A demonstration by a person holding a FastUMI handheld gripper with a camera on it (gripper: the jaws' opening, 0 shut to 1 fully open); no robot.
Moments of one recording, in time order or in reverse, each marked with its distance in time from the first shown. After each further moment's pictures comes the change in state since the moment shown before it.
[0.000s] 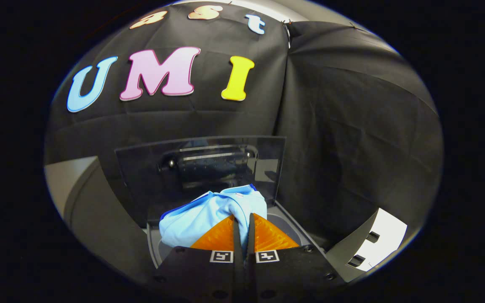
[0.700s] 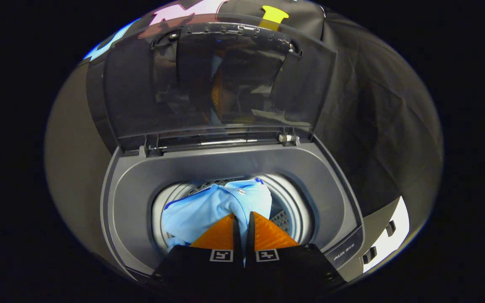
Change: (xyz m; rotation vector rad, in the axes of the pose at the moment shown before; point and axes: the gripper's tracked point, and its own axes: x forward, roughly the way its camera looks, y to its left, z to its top) arm 0.073 0.008 -0.155 -0.128 0.332 0.121
